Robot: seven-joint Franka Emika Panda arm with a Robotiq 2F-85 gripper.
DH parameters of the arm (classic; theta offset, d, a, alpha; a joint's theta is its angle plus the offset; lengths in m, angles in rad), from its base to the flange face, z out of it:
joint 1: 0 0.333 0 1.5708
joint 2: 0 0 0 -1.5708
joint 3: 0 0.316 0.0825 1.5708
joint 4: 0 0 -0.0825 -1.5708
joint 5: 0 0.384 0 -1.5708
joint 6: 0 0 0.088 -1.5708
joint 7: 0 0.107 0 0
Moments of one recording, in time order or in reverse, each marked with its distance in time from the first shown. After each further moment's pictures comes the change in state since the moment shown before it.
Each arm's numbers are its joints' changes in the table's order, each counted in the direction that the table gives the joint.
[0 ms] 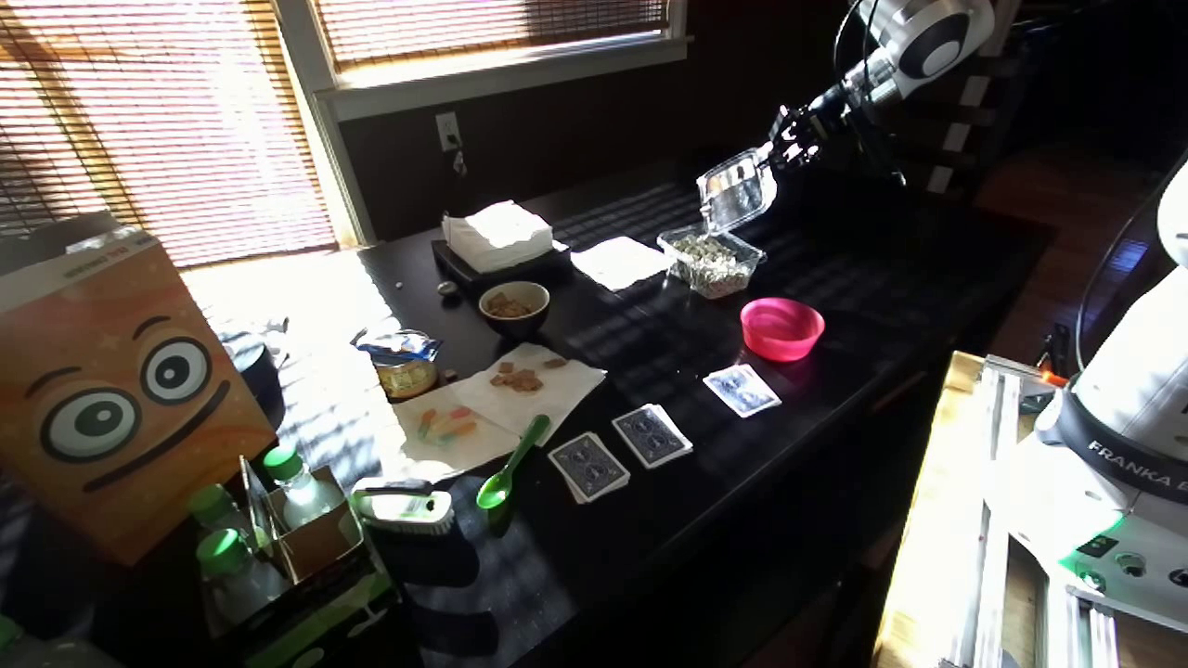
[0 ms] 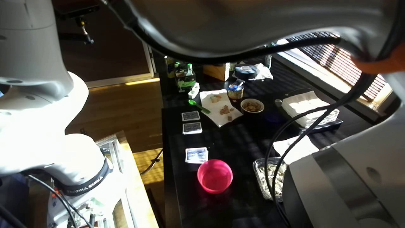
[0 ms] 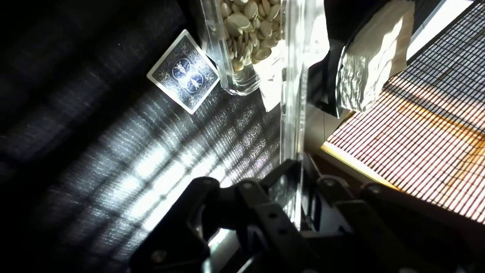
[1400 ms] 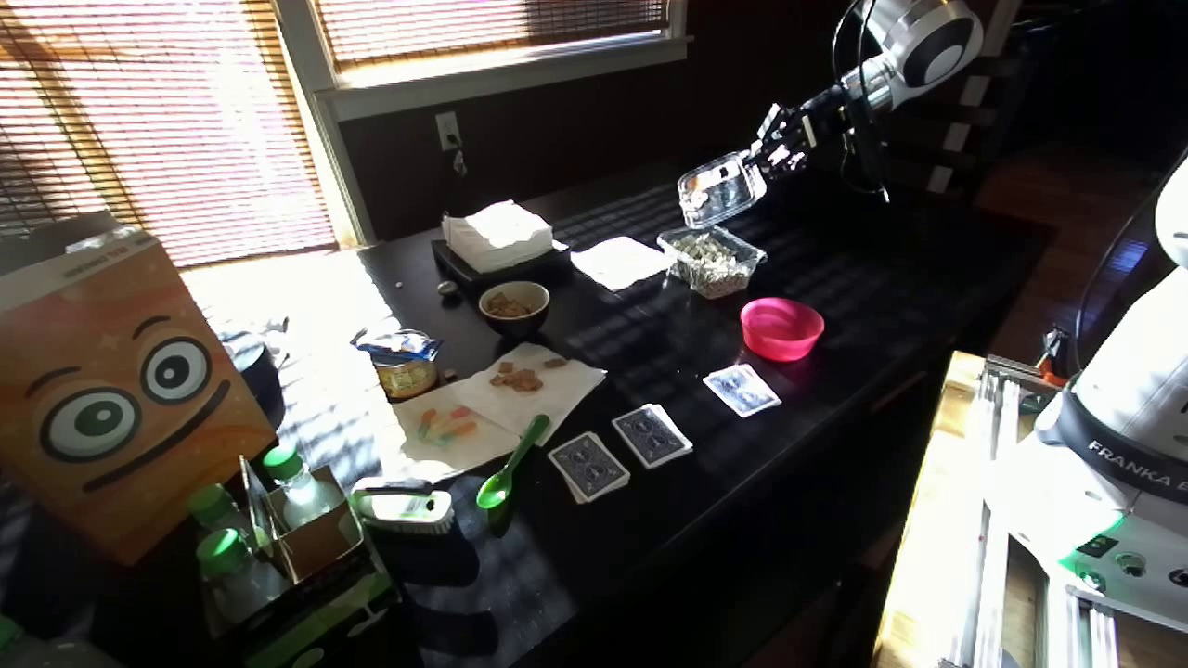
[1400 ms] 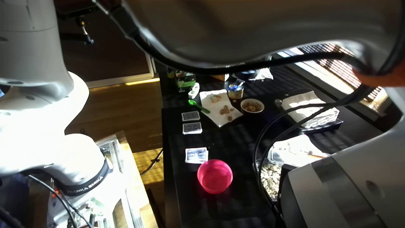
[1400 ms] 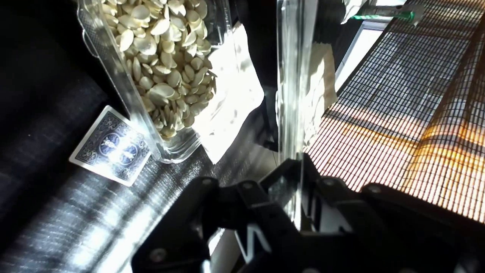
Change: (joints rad) arm -0.014 -0.016 -0.002 0.001 0.000 0.242 0.086
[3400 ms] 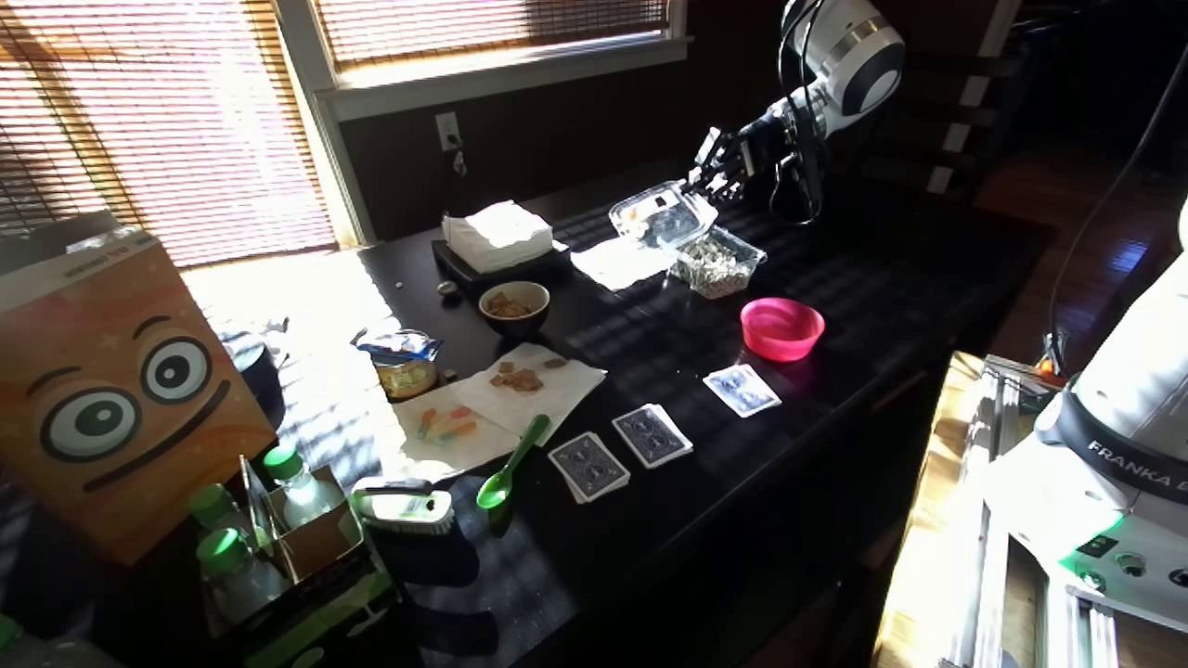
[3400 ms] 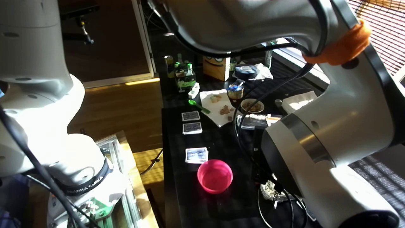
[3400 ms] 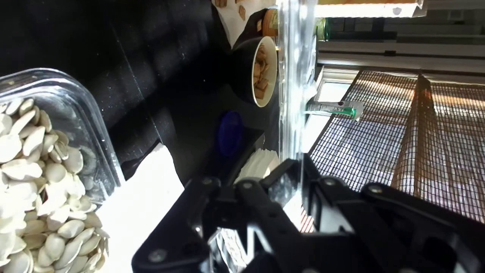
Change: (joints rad) arm 0.125 0.008 0.081 -0.078 0.000 0.109 -0.002
